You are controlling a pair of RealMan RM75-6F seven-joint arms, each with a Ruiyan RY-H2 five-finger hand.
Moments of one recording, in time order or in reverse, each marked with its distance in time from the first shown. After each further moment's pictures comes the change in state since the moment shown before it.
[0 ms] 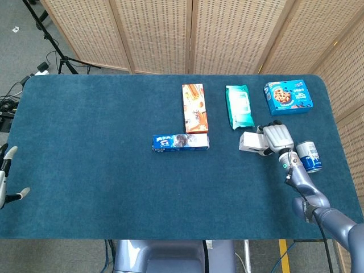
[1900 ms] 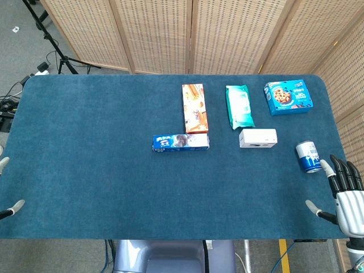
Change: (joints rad) left arm 0.111 0.069 0.086 -0.031 0.247 0.215 -0.150; right arm -0.693 0.462 -0.133 -0.795 -0.383 0.970 -0.028
